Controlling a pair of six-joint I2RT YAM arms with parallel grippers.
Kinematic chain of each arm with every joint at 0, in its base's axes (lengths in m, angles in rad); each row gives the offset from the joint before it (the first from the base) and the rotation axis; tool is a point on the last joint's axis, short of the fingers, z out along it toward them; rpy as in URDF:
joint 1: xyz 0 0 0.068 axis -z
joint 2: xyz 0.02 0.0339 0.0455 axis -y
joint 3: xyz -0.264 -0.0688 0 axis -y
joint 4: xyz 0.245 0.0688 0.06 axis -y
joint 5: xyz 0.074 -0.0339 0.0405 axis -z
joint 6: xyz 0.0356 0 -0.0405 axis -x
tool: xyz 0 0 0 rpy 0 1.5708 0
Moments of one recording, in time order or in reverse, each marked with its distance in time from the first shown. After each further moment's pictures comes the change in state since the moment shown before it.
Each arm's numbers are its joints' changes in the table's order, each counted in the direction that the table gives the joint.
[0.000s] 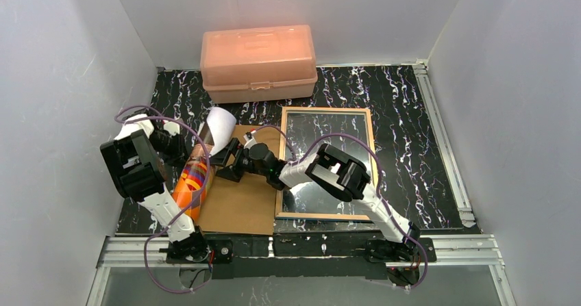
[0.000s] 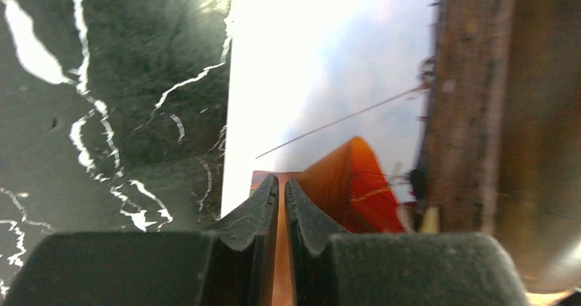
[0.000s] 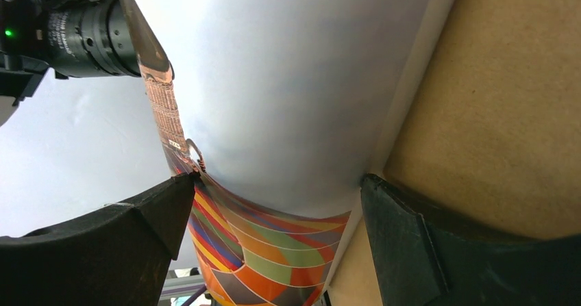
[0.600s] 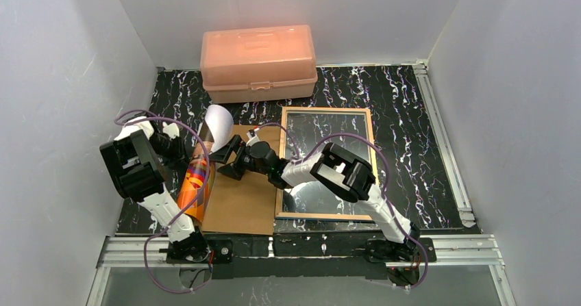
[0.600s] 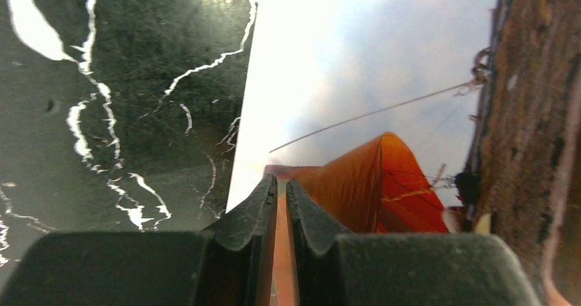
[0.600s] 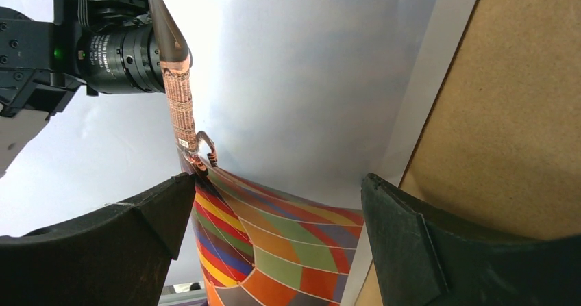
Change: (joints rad) left arm -0.019 0.000 -0.042 0.028 -0.037 0.045; right arm 0.001 0.076 -0.049 -0.059 0.060 0.015
